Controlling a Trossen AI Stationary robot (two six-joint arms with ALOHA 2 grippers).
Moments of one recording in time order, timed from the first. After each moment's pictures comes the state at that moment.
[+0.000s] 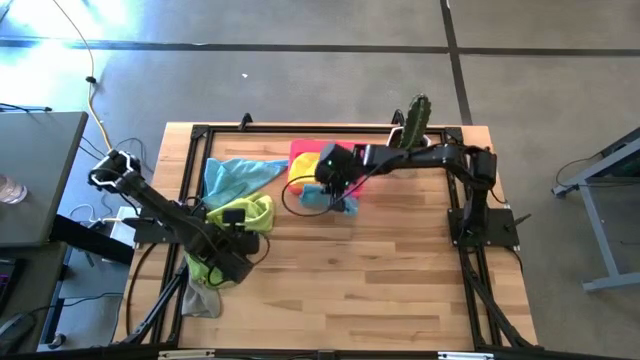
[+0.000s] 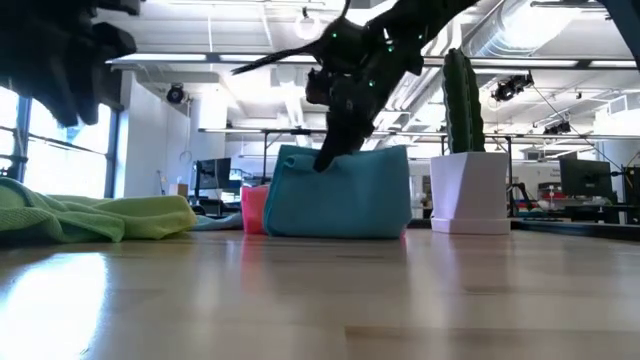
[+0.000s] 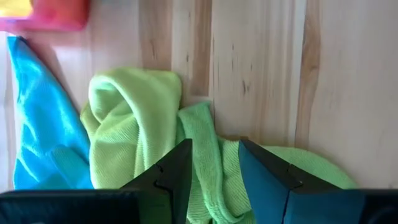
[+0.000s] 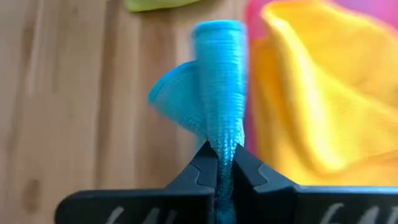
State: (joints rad) left arm -0.49 1.38 0.99 -1.12 -0.41 -0.60; right arm -0.25 1.90 1.41 -0.50 -0.20 -0.16
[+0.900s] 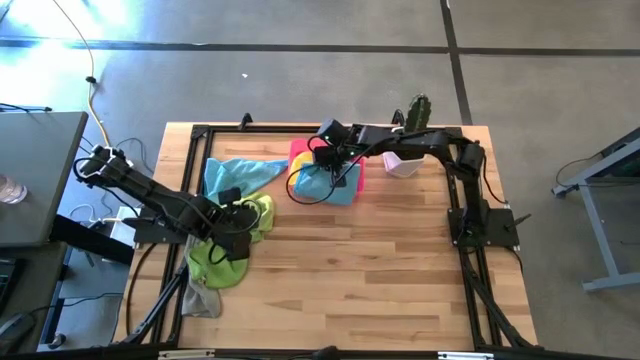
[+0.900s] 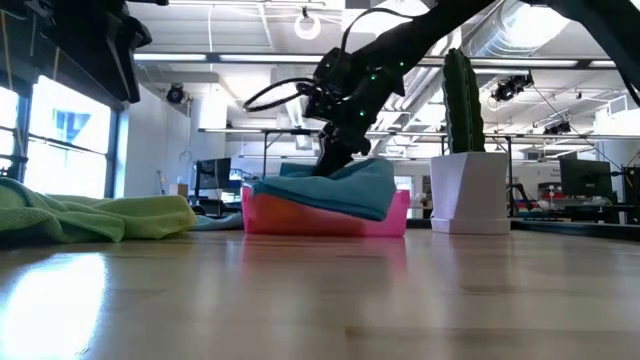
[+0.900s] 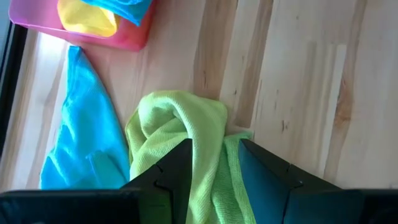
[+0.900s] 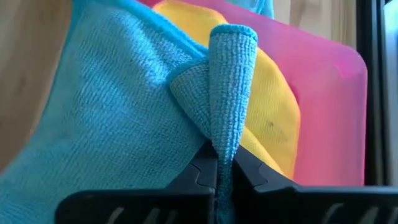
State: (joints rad) left arm -0.34 1.22 0.99 -1.12 -0.46 -0.54; right arm -0.40 2.02 1.54 -0.48 -0.15 -0.62
